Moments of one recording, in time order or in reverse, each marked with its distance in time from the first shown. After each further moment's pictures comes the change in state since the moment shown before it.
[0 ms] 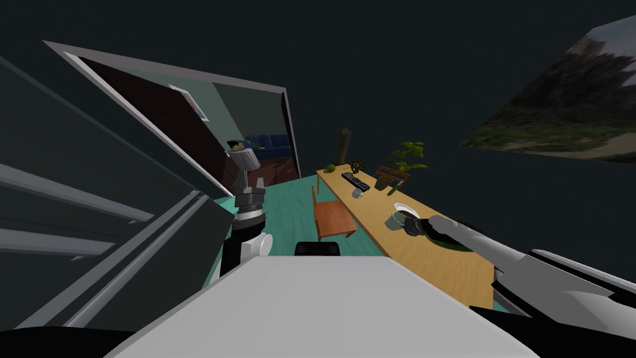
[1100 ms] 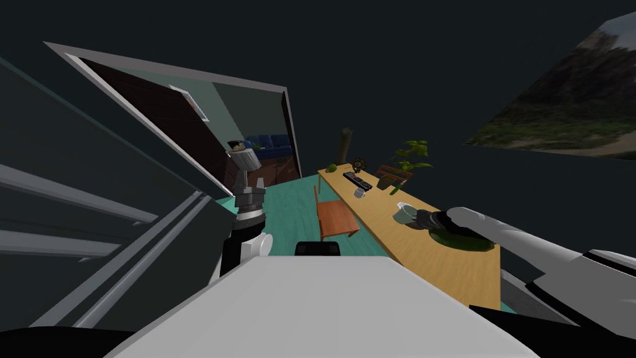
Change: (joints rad) left arm 0.000 0.000 0.000 0.000 0.000 0.000 0.000; right arm -0.012 -0.141 -0.036 -0.044 -0.028 -0.027 0.010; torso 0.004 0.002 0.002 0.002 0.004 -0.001
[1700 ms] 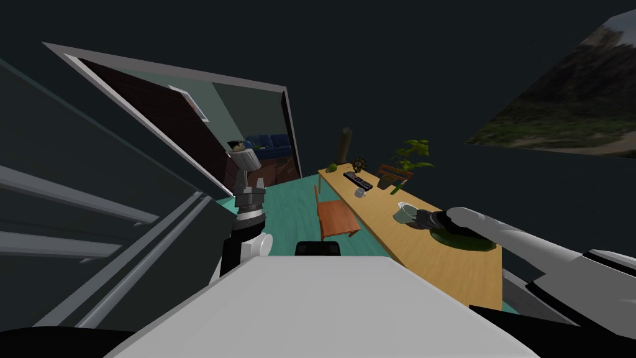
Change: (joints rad) left arm 0.000 0.000 0.000 0.000 0.000 0.000 0.000; right arm 0.000 0.000 0.000 -0.003 0.000 0.001 -0.002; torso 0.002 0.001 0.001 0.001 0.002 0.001
